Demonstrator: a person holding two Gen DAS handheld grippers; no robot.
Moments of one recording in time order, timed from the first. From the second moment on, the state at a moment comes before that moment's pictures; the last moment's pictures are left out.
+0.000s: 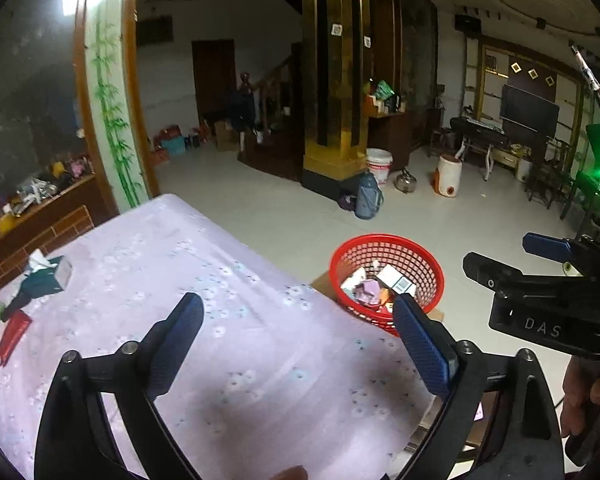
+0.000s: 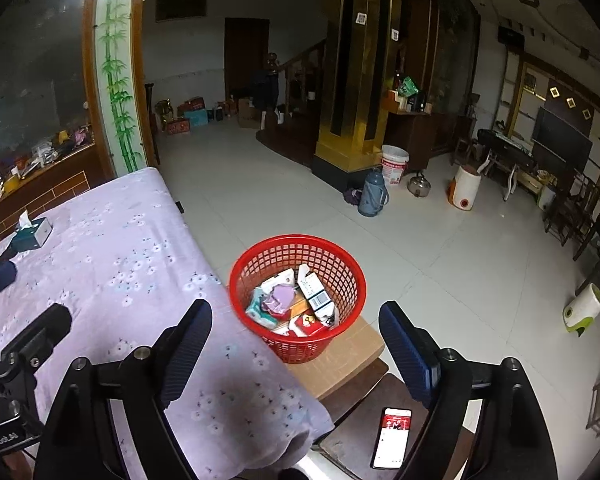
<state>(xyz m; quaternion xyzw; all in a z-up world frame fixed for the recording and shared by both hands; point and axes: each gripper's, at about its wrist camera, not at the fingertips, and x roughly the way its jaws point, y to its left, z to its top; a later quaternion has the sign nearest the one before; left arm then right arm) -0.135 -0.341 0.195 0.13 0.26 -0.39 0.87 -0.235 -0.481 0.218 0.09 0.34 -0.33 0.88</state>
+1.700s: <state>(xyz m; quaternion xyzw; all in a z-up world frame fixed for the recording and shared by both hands) -0.148 -0.323 0.197 0.15 0.25 -0.34 0.89 -0.233 -0.469 0.216 0.09 0.34 -0.31 0.88</state>
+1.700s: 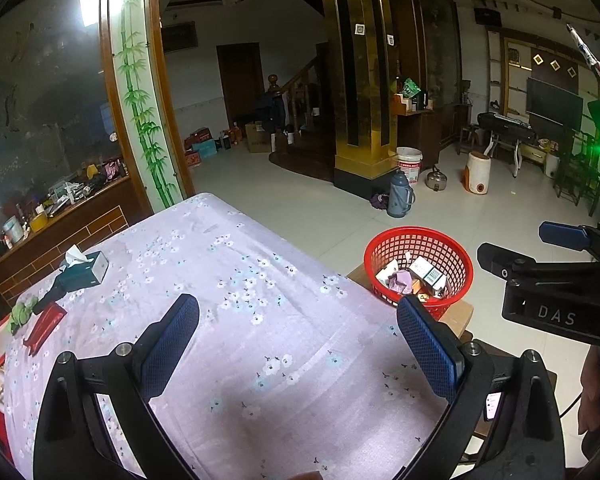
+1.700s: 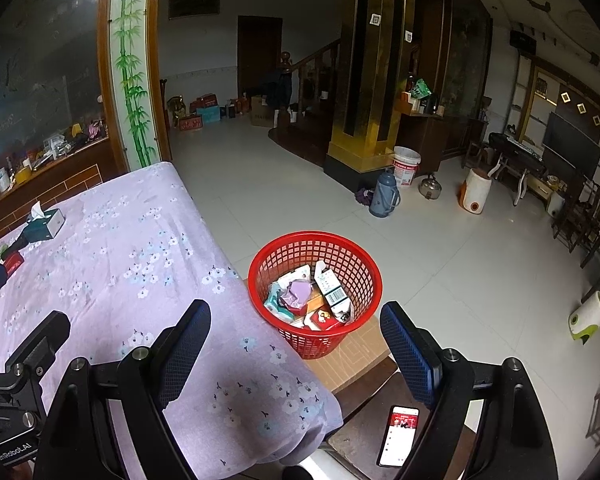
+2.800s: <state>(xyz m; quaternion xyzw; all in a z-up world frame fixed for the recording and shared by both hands) -0.102 -0.216 0.135 0.08 0.35 -0.20 0.91 -0.143 -0.396 0.137 0.06 0.45 -0.15 0.88</state>
